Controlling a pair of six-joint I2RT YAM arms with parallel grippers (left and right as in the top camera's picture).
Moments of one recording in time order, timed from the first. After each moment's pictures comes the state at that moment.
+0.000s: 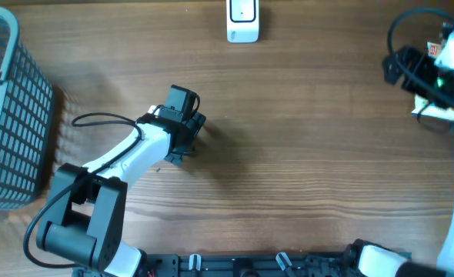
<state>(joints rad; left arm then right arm) -0.35 1.70 0.92 -0.46 -0.06 -1.36 -0.32 1.35 1.47 -1.02 -0.36 0.13</state>
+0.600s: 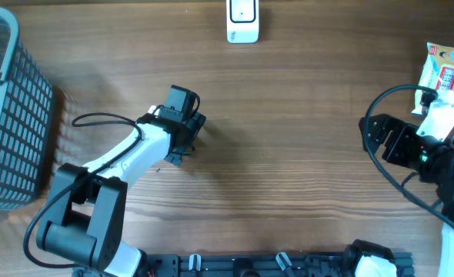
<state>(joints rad) -0.35 1.70 0.92 -0.46 -0.06 -1.36 -0.29 0.97 1.24 -1.17 -0.40 0.12</state>
